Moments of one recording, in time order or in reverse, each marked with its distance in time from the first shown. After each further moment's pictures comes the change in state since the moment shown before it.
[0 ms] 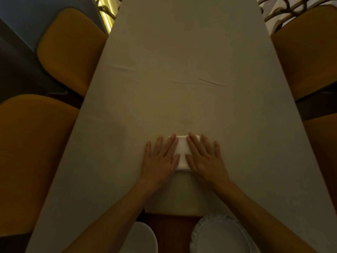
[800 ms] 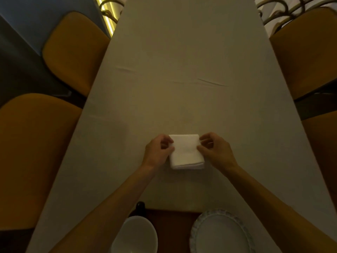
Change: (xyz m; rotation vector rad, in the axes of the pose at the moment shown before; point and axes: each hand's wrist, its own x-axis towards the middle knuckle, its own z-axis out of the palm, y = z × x) left_hand 0.014 0.007 -0.042 -1.063 0.076 -0.389; right_hand 0.013 0.013 -0.043 0.745 0.115 0.329
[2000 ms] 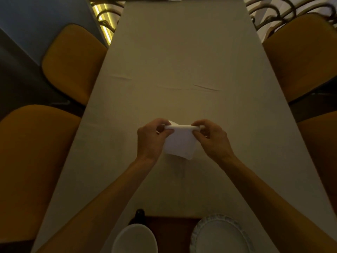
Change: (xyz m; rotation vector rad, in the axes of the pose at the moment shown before) left_hand 0.009 0.066 -0.021 0.228 0.240 0.368; right_hand 0.014 -0.048 -0.017 0.031 0.100 -0.187
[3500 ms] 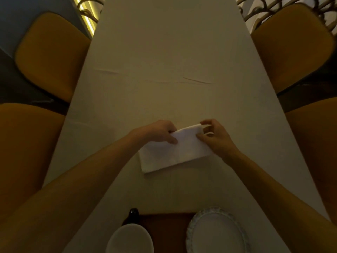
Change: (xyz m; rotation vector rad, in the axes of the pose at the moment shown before) left_hand 0.060 -0.014 0.040 0.403 -0.998 0.112; right_hand -0.003 0.041 -0.017 0.137 -0.074 0.260
